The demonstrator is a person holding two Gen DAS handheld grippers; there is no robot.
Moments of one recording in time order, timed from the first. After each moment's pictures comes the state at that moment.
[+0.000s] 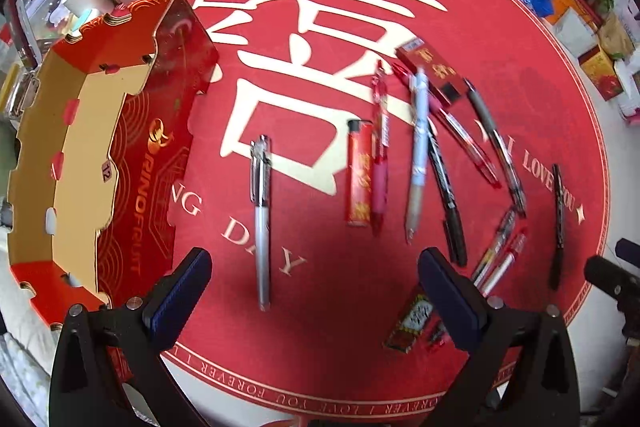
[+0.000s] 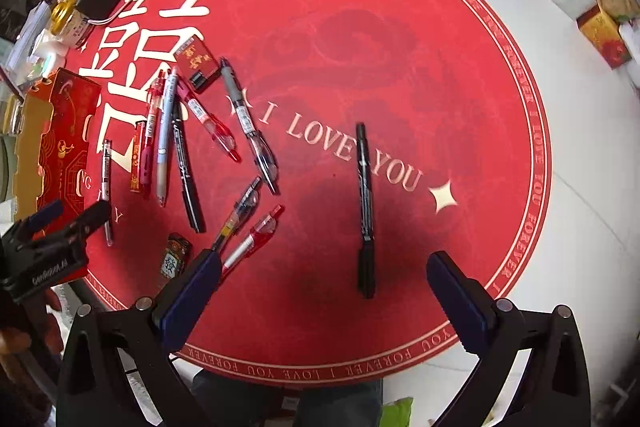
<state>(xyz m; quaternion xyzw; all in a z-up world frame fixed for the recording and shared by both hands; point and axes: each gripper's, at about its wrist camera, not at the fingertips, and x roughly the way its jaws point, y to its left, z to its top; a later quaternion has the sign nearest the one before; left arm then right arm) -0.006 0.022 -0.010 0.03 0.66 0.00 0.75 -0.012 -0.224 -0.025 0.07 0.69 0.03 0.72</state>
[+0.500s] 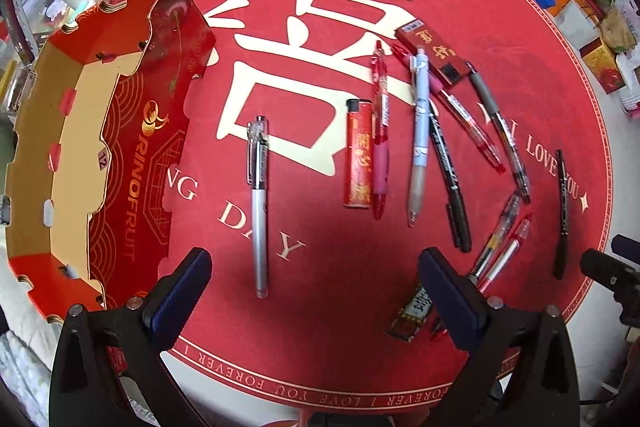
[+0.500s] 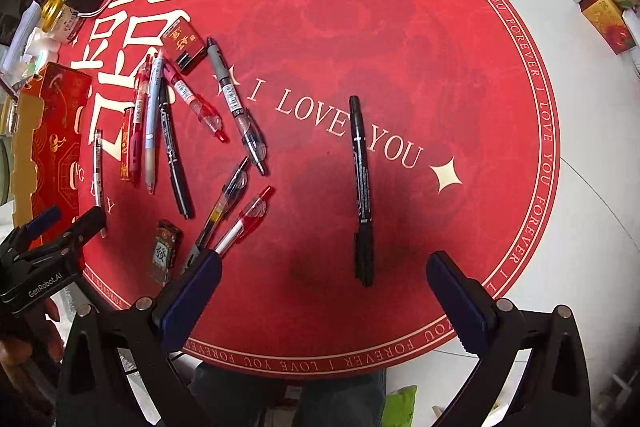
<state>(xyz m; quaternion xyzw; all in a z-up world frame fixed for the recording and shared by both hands) -0.012 0.026 -0.014 0.02 0.67 0.01 0.74 -0.011 -0.226 -0.041 0.07 0.71 0.03 0.70</state>
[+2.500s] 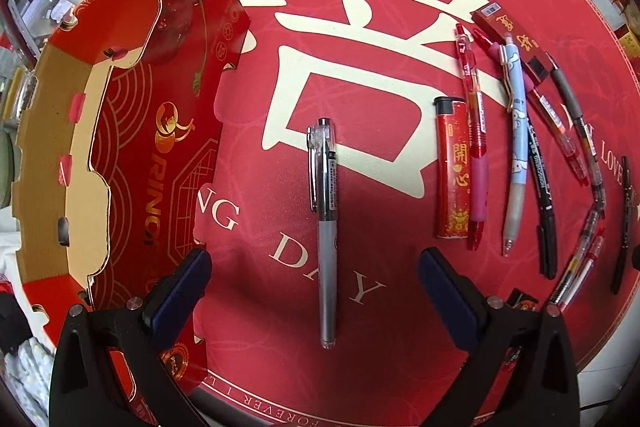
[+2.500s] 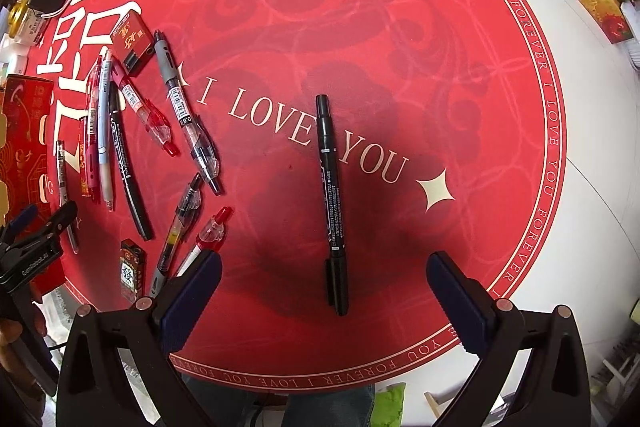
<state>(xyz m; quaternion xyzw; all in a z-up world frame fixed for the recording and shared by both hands) 0.025 0.084 -0.102 0.07 0.68 0.06 0.73 0.017 -0.257 -0.084 0.06 0.74 0.00 0.67</state>
